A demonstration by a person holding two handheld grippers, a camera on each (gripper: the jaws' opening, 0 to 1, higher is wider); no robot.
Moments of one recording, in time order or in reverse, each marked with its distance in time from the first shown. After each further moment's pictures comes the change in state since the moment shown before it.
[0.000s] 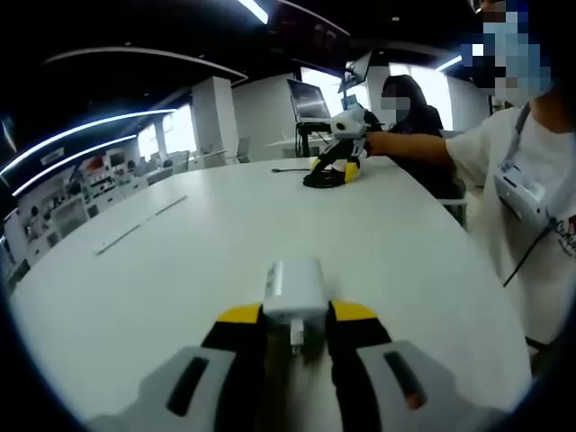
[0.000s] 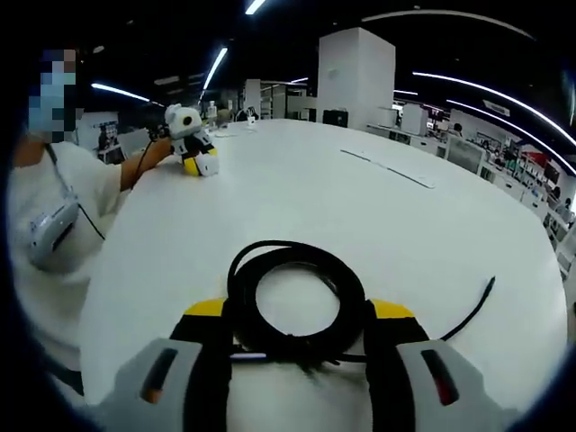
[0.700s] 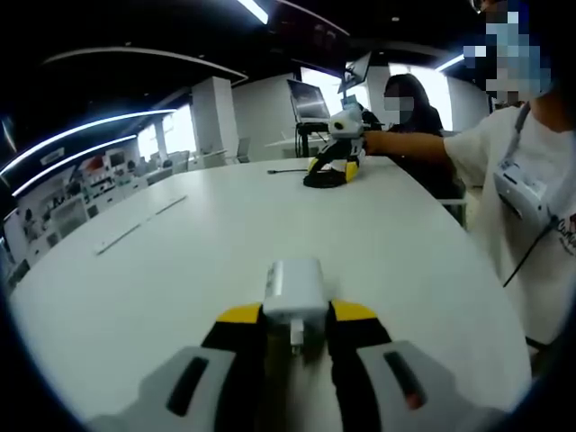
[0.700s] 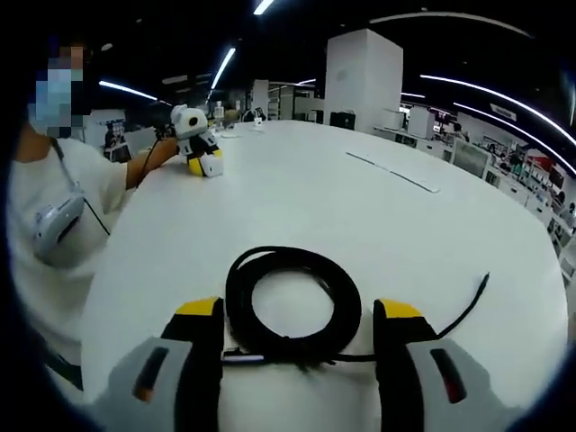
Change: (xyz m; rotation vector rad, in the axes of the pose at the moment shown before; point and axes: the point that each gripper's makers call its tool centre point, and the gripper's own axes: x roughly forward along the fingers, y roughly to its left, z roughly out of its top) left arm 0.001 -0.002 0.000 0.003 -0.002 0.000; right arm -0.003 0.000 0.003 0.008 -0.023 0.014
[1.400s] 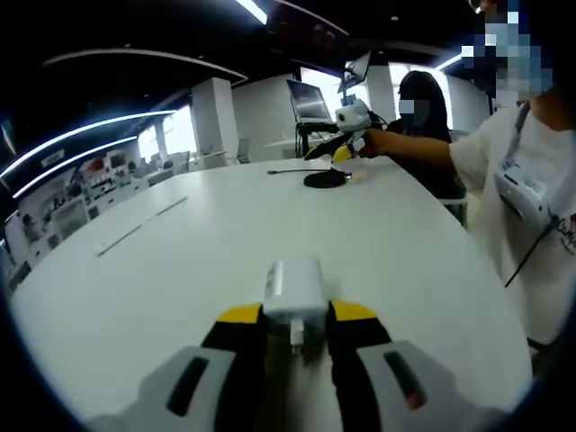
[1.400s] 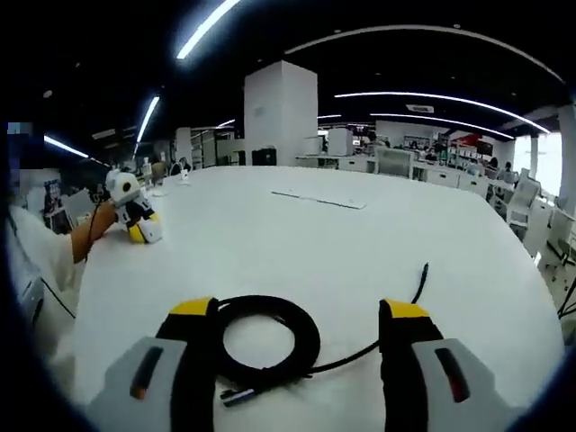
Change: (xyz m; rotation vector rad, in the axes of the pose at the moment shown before) left arm 0.000 0.001 0.000 0.006 0.000 0.006; right arm -0.019 -0.037 0.023 0.257 -0.178 -0.383
